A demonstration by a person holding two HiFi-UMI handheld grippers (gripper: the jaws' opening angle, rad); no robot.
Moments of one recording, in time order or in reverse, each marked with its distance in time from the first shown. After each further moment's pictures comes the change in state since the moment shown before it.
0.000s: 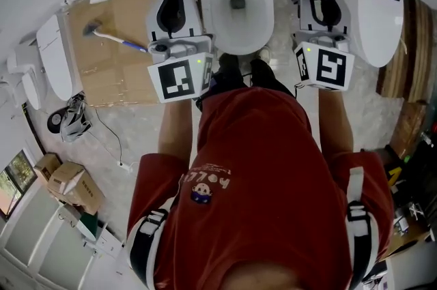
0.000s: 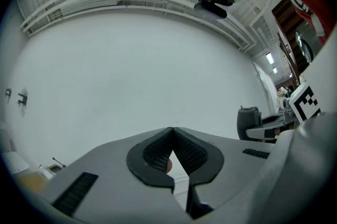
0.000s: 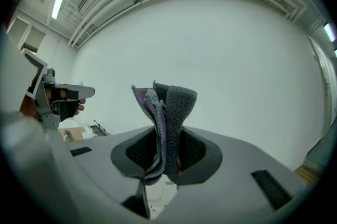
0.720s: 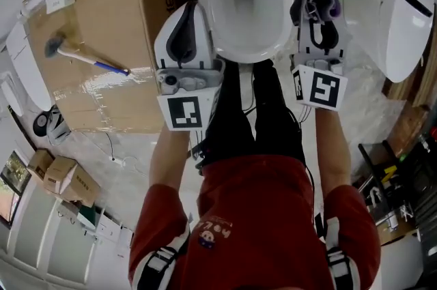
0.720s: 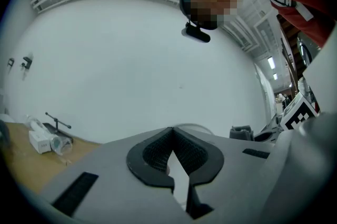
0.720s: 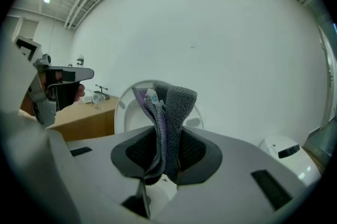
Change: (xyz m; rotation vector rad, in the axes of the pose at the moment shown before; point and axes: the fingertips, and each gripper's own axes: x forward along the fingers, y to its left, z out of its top) left arm 0.000 0.011 -0.238 -0.134 0.076 -0.029; right arm 0.057 0.060 -0.257 0.003 0.245 0.023
